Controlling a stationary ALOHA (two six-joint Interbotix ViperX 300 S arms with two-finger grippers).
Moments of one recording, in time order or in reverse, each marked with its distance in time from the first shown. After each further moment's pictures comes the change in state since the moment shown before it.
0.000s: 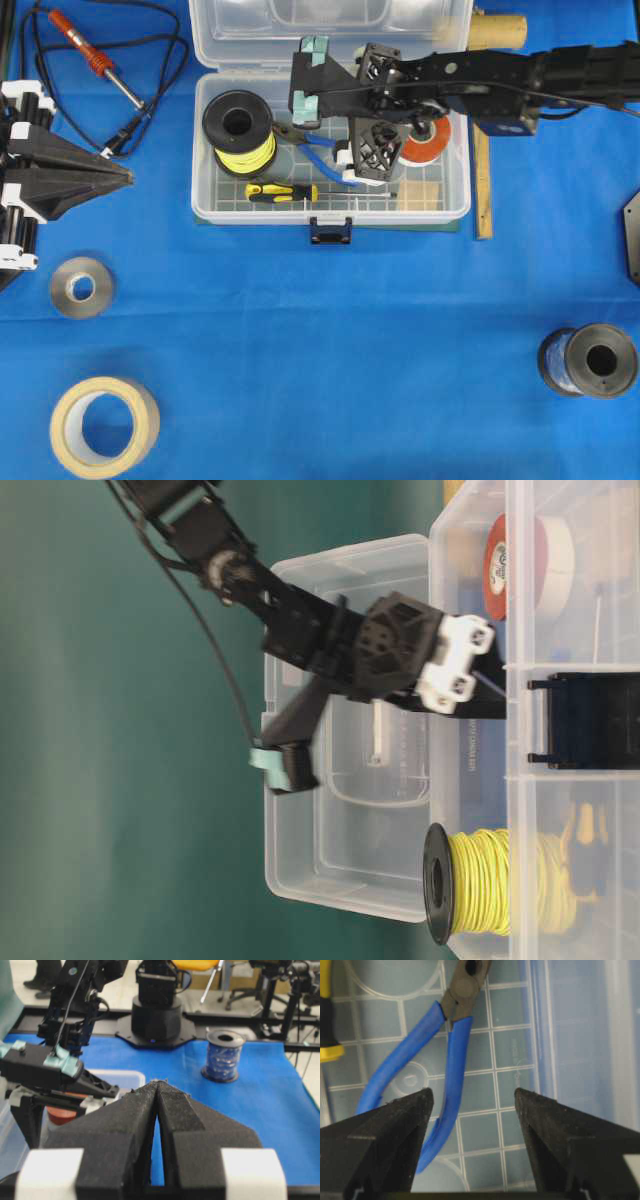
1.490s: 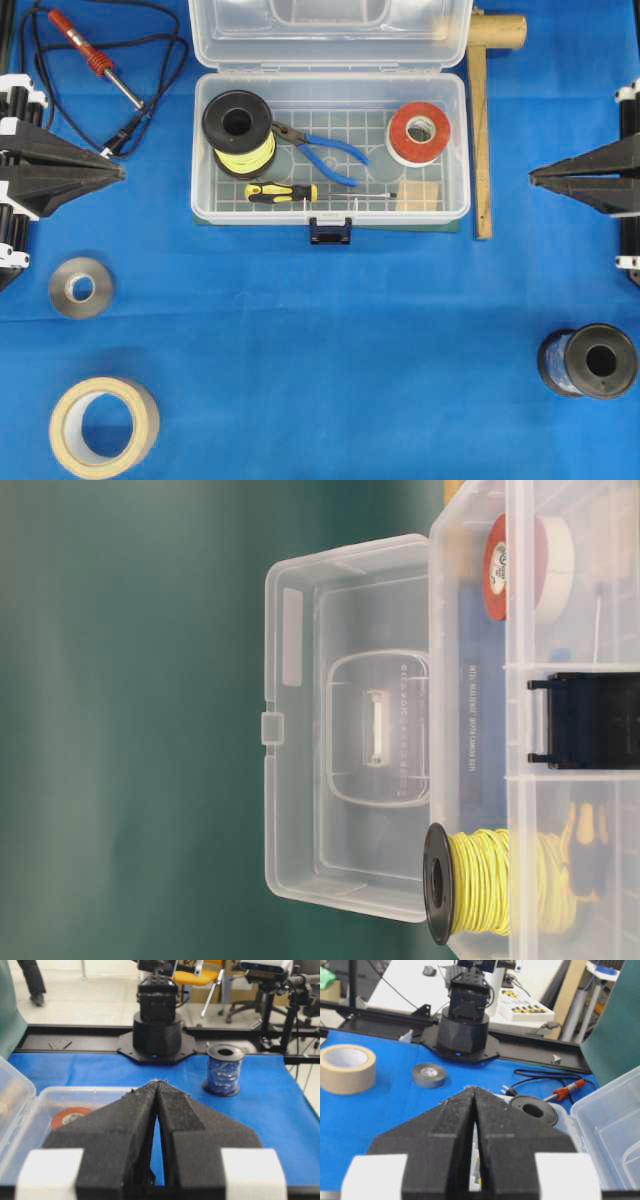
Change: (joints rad) left arm 0.005 -0.026 -0.009 0.032 -0.012 -0.002; right arm 0.295 -1.264 0.857 0.028 -0.732 0.012
